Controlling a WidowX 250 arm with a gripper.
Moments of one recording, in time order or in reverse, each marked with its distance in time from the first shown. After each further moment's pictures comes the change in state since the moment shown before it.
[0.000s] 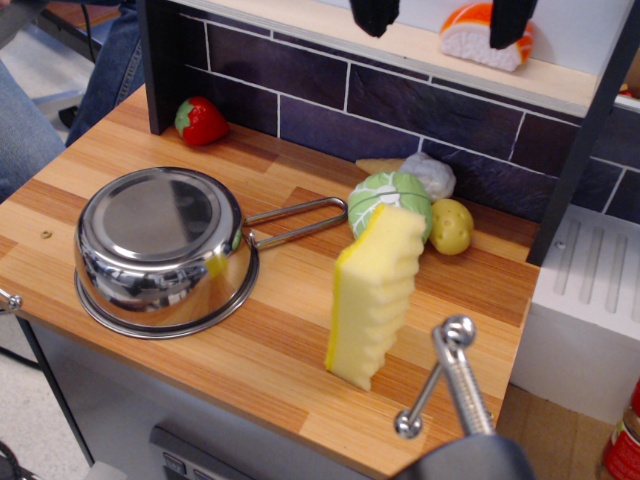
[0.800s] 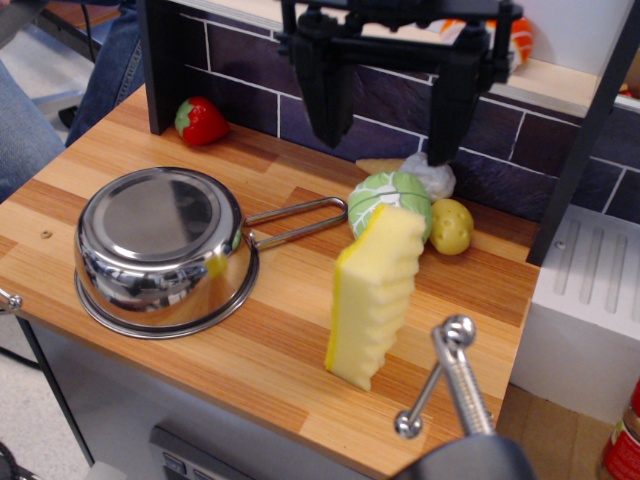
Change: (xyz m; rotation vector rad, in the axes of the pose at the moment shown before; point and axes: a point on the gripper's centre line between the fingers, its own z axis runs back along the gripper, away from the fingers) arm -0.007 0.023 -0.055 0.021 0.008 0.020
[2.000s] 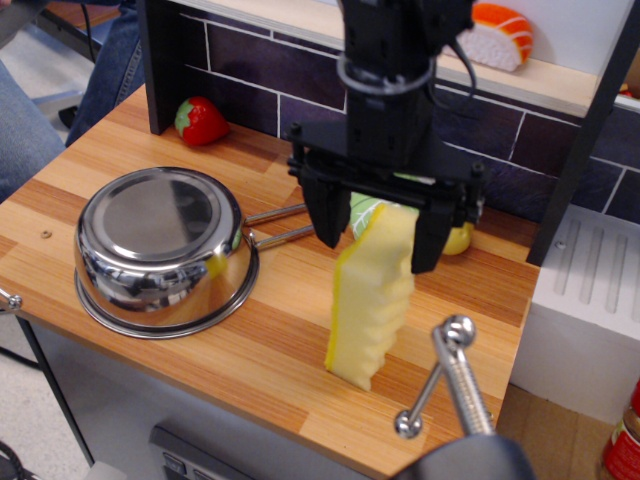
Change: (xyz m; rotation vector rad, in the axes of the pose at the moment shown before) arm 0.007 0.006 -0.071 0.065 -0.087 -0.020
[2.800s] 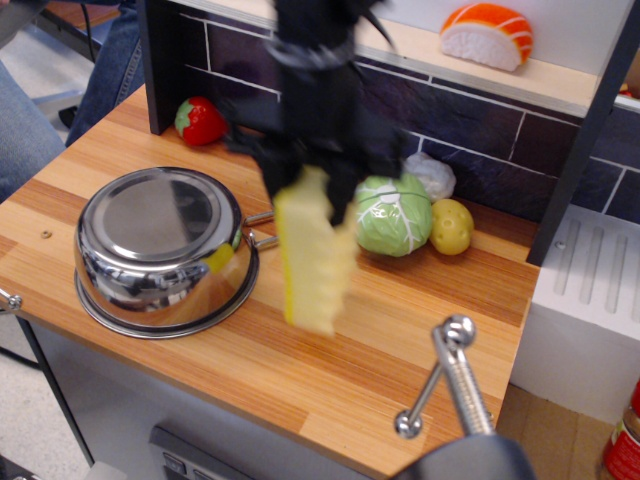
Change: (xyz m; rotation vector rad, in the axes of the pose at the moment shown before) arm 0.013 0.050 0.008 0.007 0.014 0.146
